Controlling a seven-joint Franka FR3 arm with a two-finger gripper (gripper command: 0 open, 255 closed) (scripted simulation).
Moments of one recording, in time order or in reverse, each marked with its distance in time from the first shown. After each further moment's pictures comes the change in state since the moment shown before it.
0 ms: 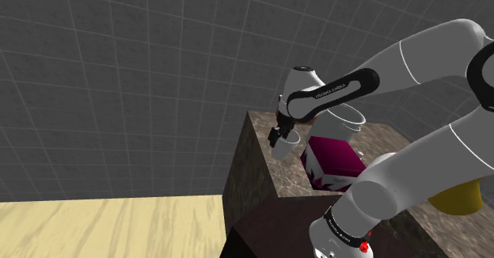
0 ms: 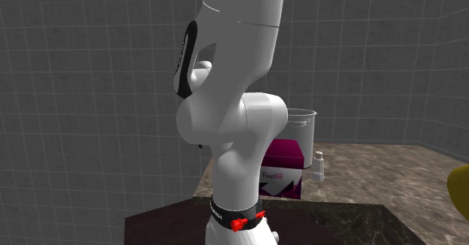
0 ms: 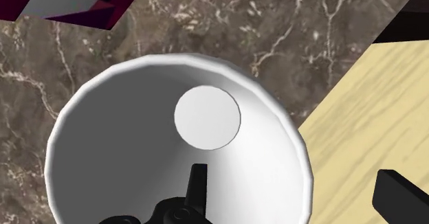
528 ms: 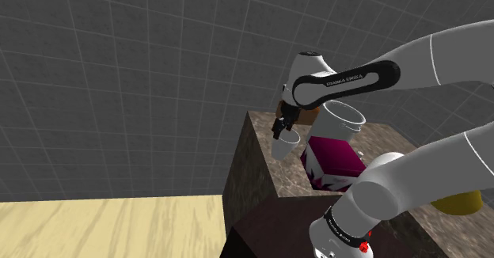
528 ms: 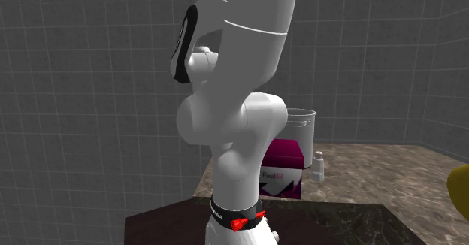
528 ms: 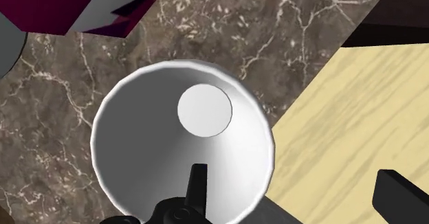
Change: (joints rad) arm 0.016 -0.134 0.013 0.043 0.026 -0.181 -0.010
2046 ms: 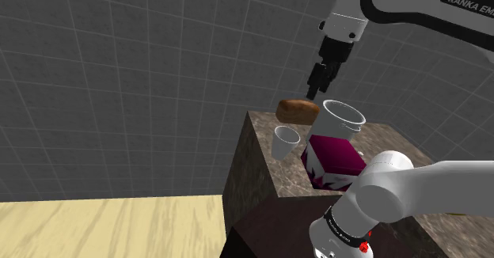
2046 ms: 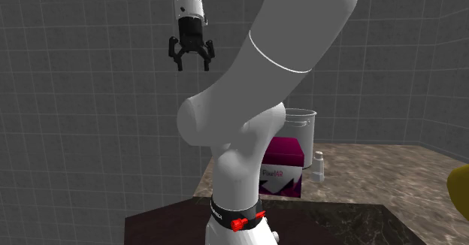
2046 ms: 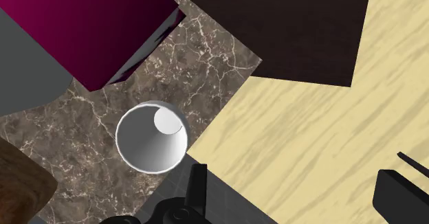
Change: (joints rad) arm 0.090 -0.378 0.110 0.405 0.140 -0.805 0.045
